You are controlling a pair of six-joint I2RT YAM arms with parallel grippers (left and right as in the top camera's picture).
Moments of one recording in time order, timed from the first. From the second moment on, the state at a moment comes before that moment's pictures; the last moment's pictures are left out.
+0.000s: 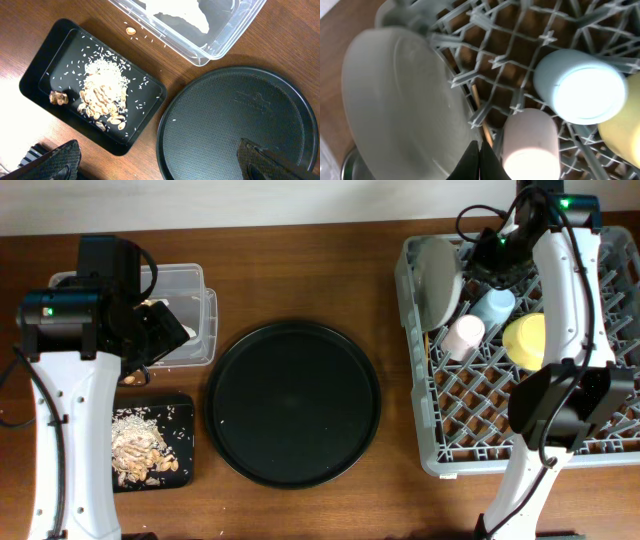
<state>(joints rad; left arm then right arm) -0.01 1.57 1.87 -1.58 -0.22 -0.64 -0.12 2.19 2.29 -1.36 -0.21 0.38</state>
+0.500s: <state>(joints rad) -0.01 1.57 1.87 -1.58 -0.22 -0.64 -0.12 1.73 2.29 -1.59 -0.27 0.28</state>
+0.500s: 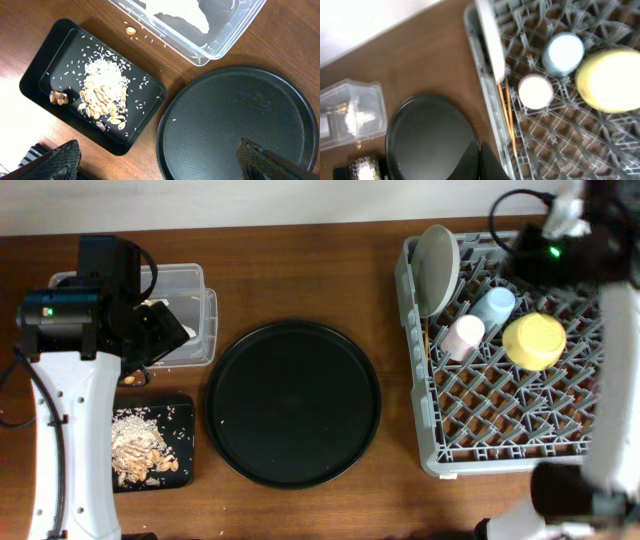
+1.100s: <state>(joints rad) -0.01 1.57 1.87 -1.58 -0.22 -0.64 0.07 1.01 1.51 -1.52 -0.21 0.24</state>
